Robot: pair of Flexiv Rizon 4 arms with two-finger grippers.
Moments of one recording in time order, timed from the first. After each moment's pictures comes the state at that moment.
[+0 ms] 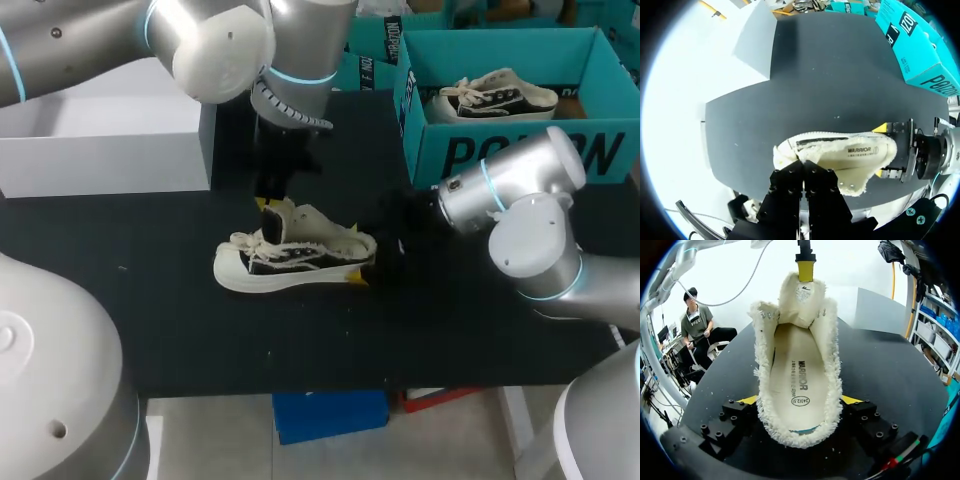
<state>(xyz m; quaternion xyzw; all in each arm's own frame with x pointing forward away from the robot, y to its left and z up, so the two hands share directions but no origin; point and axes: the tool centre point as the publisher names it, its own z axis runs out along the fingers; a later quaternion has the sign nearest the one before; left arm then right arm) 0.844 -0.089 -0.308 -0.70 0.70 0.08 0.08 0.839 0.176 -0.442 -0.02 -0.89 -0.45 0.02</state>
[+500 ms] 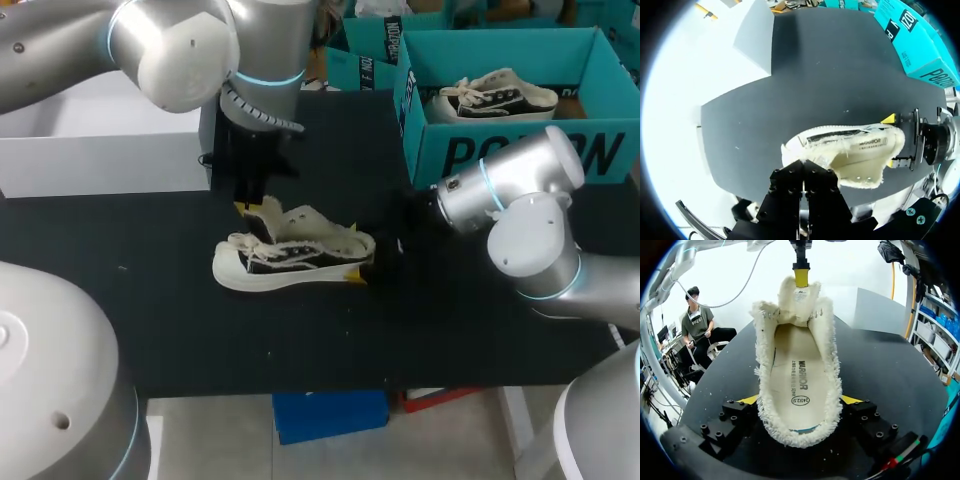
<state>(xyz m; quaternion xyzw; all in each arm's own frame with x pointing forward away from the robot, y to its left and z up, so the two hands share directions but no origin) 0.838 -0.060 -0.318 -0.68 0.73 0.07 0.05 0.840 0.178 -0.442 -0.02 -0.89 -0.45 0.02</state>
